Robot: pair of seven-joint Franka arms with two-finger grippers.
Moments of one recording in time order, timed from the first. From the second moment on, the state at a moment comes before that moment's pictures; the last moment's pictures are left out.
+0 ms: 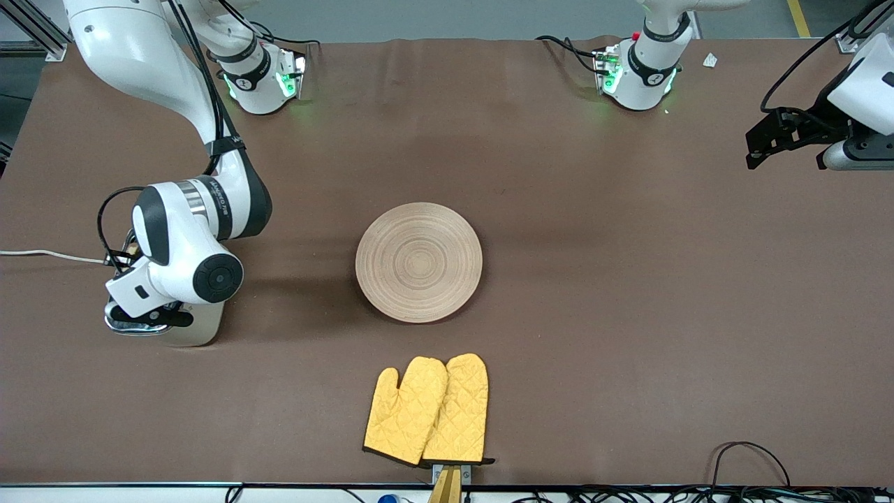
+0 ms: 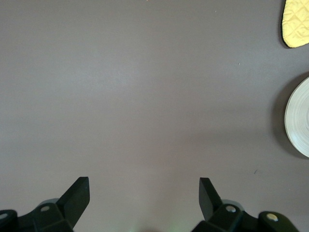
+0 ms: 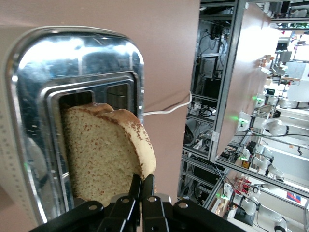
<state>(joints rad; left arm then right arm) -0.05 -0.01 -0.10 -1.47 0.04 1.47 -0.10 0.27 0.54 -0.03 -1.50 -0.75 1.44 0.46</state>
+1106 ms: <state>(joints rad) -0.06 -0.01 -0.10 -1.46 0.04 1.47 -0.10 0.18 0.40 -0.03 -1.31 -0.30 1.43 0.35</state>
